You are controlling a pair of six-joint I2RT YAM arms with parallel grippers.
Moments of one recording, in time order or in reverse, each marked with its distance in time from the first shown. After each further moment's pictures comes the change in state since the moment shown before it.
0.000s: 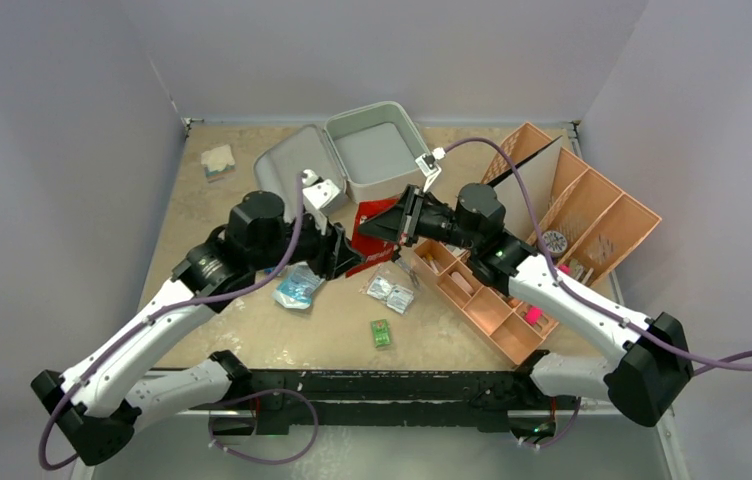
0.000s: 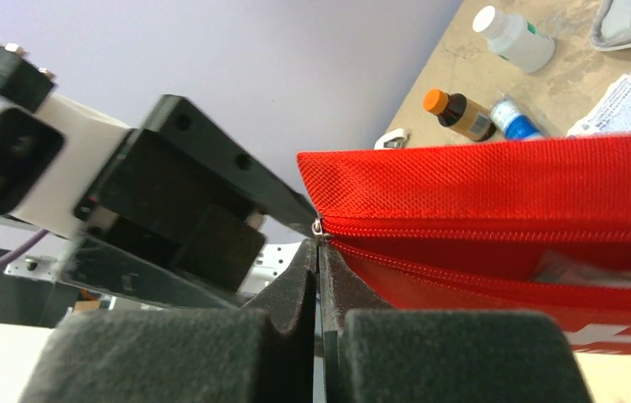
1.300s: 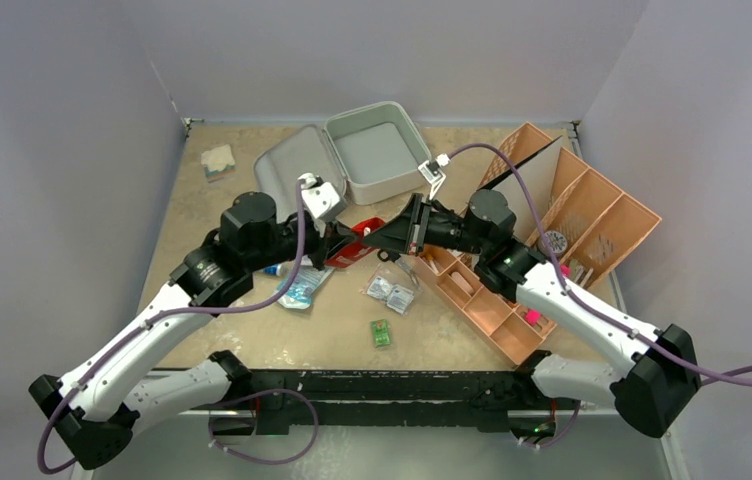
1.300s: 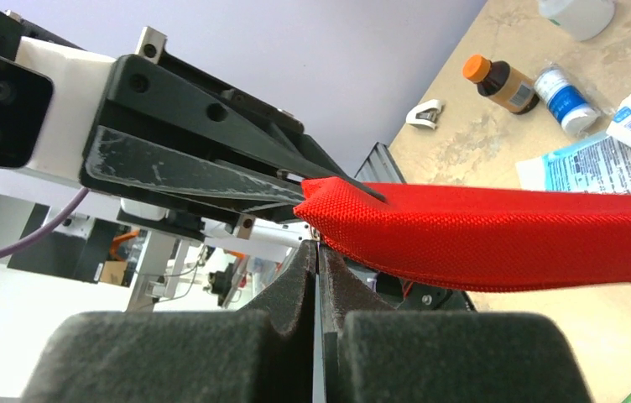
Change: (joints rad) left arm 0.006 0.021 -0.014 0.114 -0.072 0.235; right arm -0.018 -0.042 -0.031 0.025 -0.106 0.036
